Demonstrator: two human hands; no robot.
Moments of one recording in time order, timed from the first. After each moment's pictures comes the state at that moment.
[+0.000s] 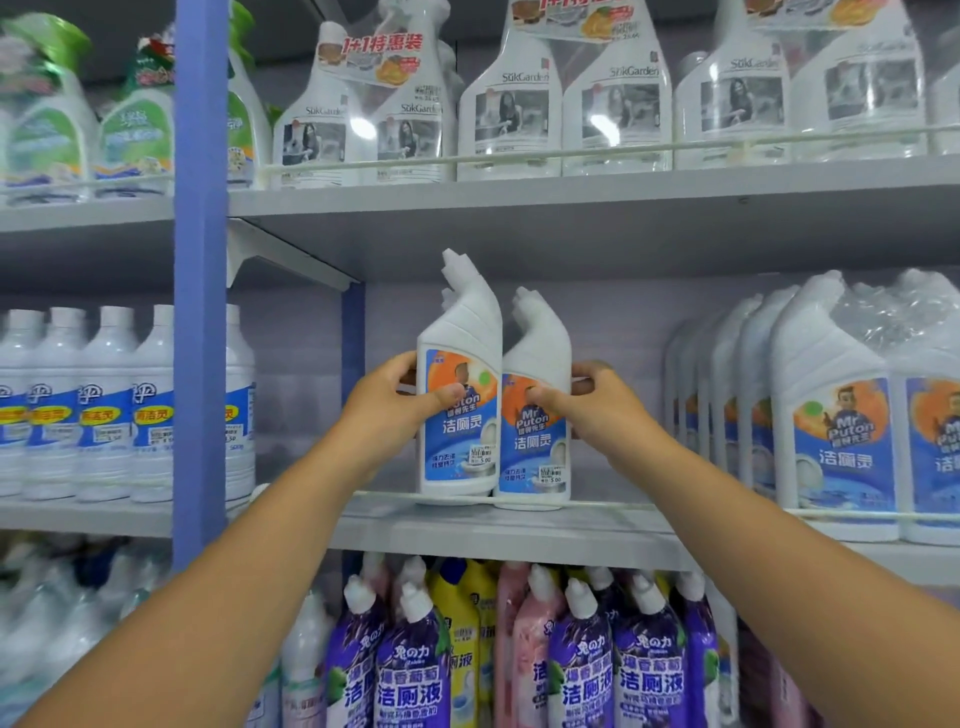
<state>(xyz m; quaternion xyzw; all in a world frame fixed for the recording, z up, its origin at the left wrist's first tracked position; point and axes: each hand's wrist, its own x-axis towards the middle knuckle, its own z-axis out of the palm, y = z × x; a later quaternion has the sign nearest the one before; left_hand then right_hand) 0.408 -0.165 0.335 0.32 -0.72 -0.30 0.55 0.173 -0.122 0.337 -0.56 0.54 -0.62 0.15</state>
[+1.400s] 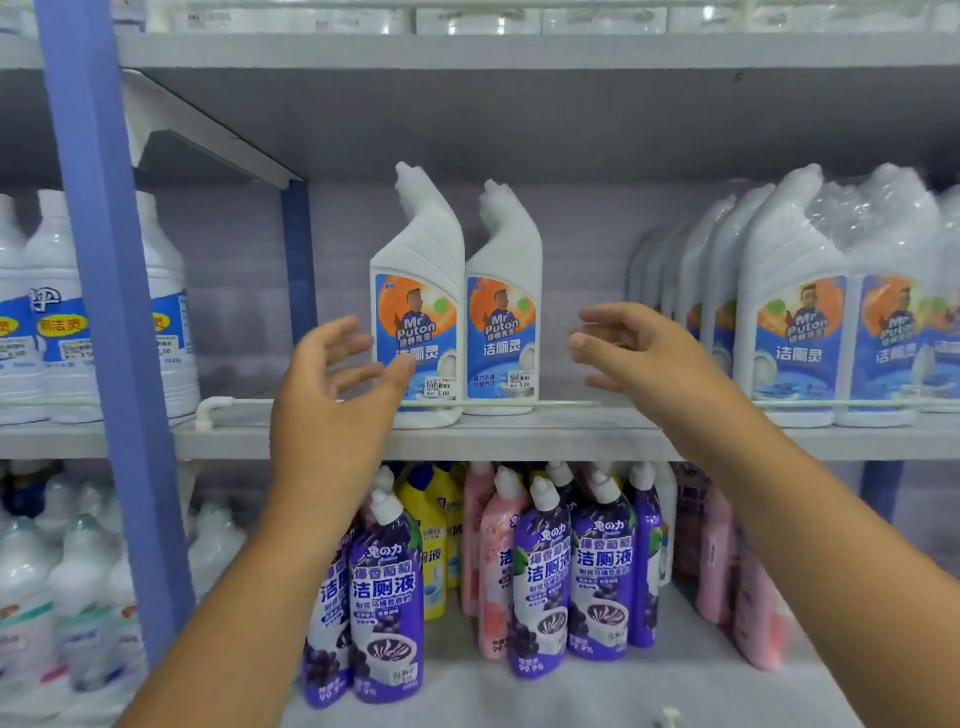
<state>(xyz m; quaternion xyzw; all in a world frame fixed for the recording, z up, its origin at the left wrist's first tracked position) 0.412 -0.093 0.257 0.29 -0.60 -0.28 0.69 0.162 -0.029 0.297 -0.58 0.55 -0.59 0.12</state>
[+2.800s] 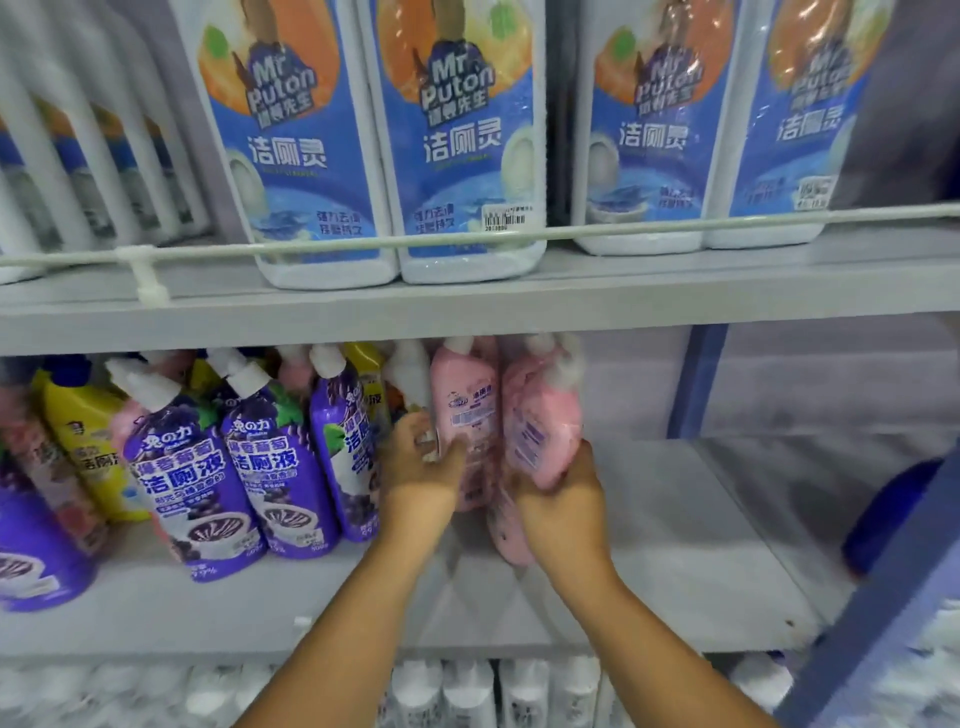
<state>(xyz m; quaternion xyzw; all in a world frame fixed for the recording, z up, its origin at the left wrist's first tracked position) -0.038 -0.074 0.024 0.49 -0.58 -0.40 0.52 -0.155 0.010 0.006 -0.36 0.66 -0.63 0.19</state>
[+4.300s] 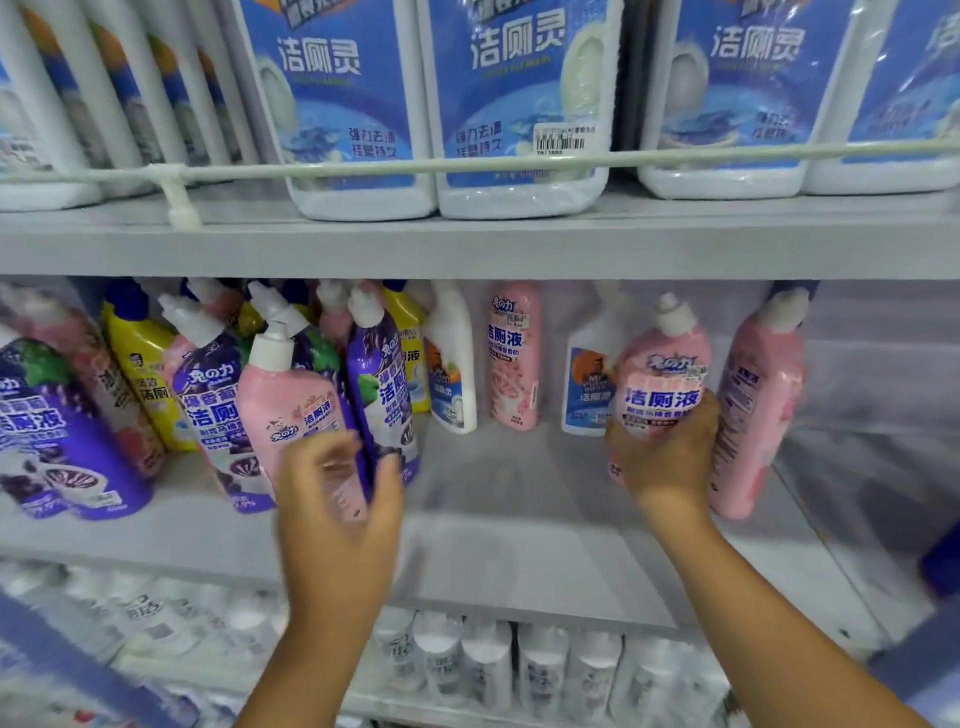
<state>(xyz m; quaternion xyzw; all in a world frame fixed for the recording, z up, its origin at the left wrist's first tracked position) 0.050 0.013 0.021 0.48 -0.61 -0.08 0.62 -0.247 -0.030 -0.023 -0.34 0.70 -0.63 0.02</state>
